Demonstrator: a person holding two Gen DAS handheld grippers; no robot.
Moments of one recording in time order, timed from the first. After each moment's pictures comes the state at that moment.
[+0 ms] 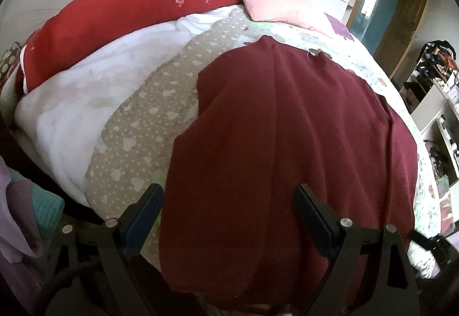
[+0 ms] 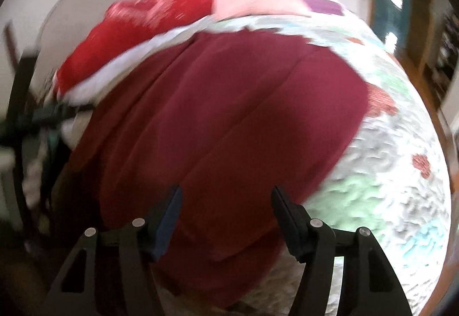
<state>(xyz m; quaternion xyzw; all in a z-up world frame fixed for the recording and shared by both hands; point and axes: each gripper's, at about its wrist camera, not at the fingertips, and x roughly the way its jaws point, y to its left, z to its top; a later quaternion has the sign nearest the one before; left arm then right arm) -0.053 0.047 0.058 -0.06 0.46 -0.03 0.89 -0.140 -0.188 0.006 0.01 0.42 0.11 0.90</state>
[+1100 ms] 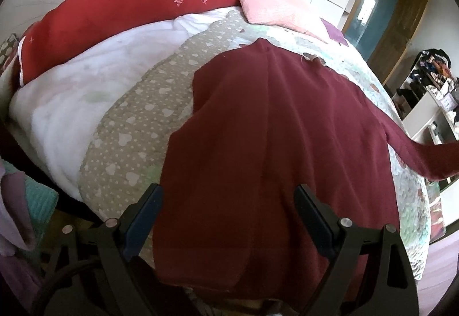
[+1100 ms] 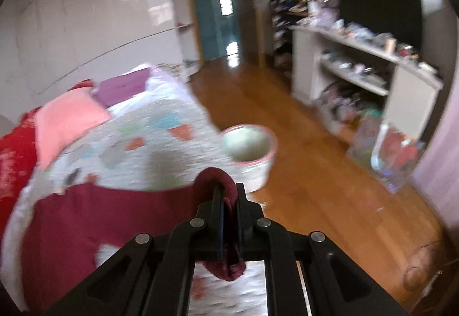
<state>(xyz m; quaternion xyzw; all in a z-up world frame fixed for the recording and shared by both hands) -0.058 0.055 0.056 -0.09 0.45 -0.04 0.89 -0.096 -0.480 0.148 0.19 0.30 -0.26 0.90</state>
